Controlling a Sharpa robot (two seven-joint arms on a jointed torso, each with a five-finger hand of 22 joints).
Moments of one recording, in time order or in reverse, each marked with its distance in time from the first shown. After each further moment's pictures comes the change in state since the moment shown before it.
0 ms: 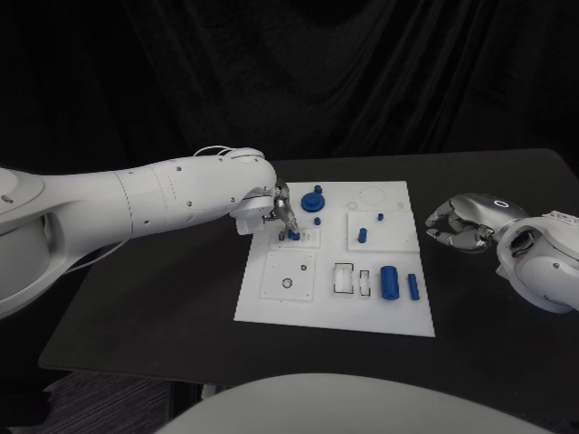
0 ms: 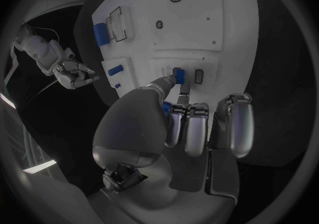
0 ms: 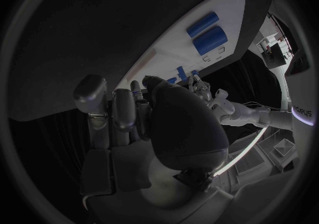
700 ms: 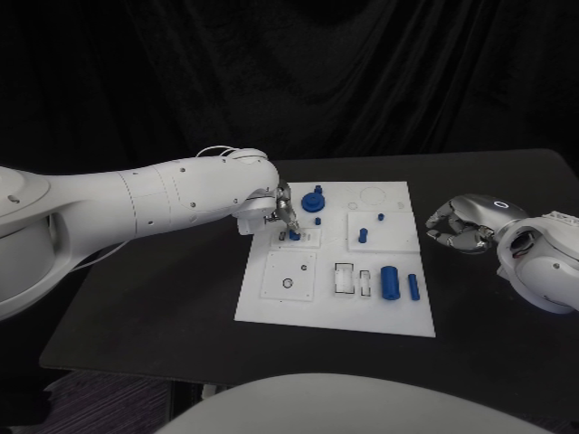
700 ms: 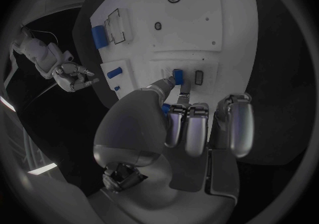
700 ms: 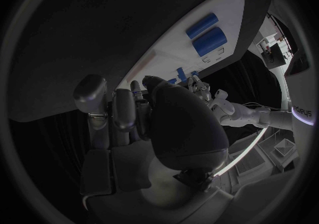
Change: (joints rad) left arm -0.004 0.012 0.001 -0.011 -0.015 0.015 -0.001; left_hand -0.020 0.020 -0.003 0.003 -0.056 0.000 0.000 -0.004 0.000 0.000 0.000 -0.005 0.000 0.000 0.000 0.000 0.000 0.000 0.000 0.000 -0.004 0.000; right arm 0.000 0.000 0.000 0.001 0.000 0.011 -0.002; right_hand 0.000 0.000 0.000 0.000 0.000 0.000 0.000 0.000 0.000 0.000 0.000 0.000 0.000 0.000 0.000 -0.004 -0.001 0.000 0.000 0.000 0.000 0.000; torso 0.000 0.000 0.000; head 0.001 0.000
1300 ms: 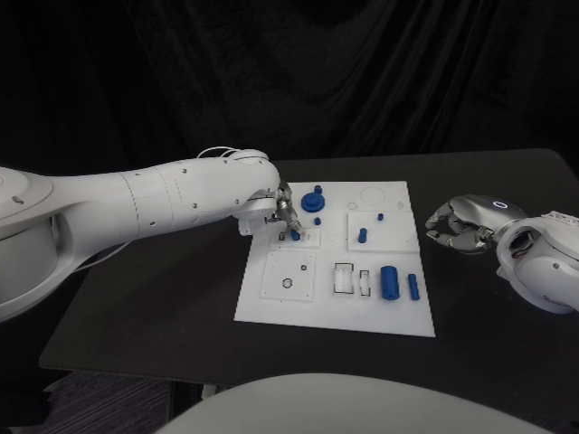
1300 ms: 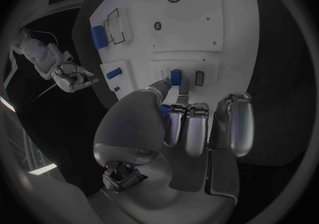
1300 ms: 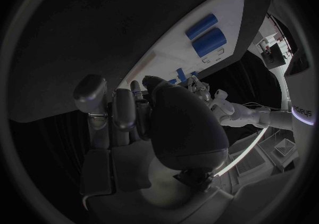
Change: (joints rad) left arm -0.004 0.007 0.000 -0.009 -0.002 0.003 0.002; left_hand -0.045 0.013 -0.025 0.025 -0.066 0.016 -0.016 -0.015 0.204 0.000 0.000 -0.017 0.000 0.000 0.000 0.000 0.000 0.000 0.000 0.000 -0.008 0.000; right arm 0.000 0.001 0.000 0.000 0.000 0.006 0.000; right_hand 0.000 0.000 0.000 0.000 0.000 0.000 0.000 0.000 0.001 0.000 0.000 0.000 0.000 0.000 0.000 0.000 0.000 0.000 0.000 0.000 0.000 0.000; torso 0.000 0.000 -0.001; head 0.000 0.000
